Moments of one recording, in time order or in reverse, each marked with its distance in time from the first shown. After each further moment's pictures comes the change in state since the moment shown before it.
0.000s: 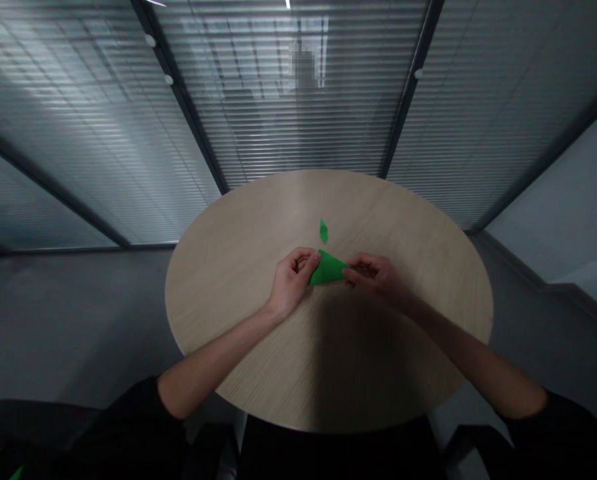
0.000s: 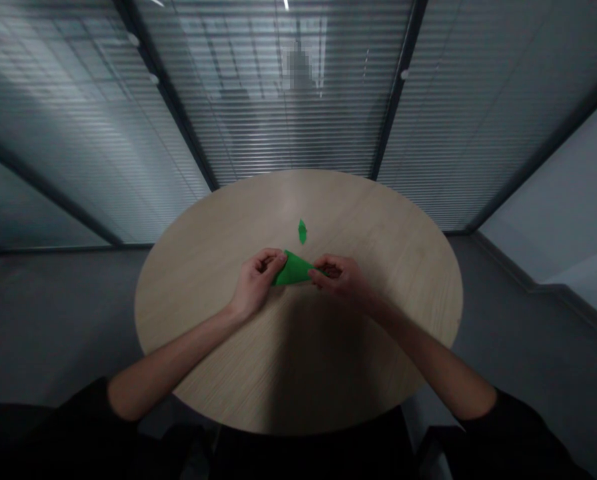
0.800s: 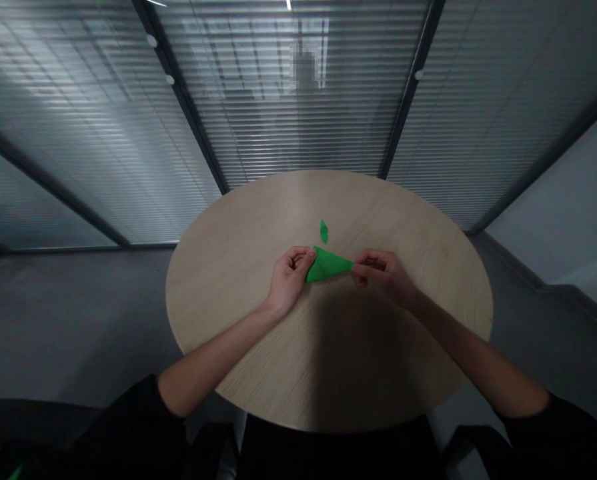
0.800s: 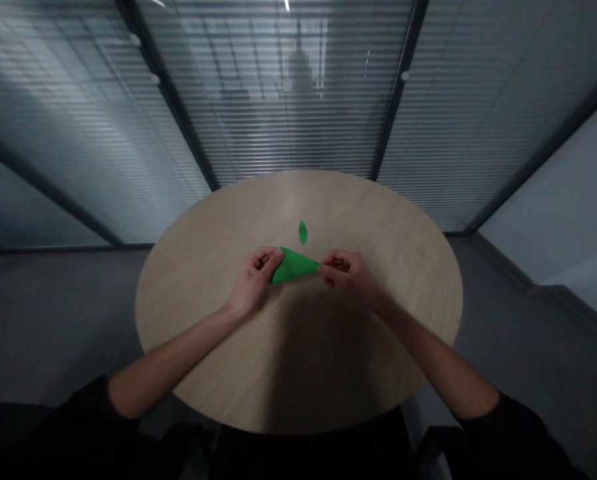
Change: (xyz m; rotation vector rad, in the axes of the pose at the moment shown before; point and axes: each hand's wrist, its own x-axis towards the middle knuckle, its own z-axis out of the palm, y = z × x) left_hand 0.005 -0.007 -0.005 -0.028 0.070 0.015; right_hand 0.001 -0.010 -0.013 0.123 0.029 0.092
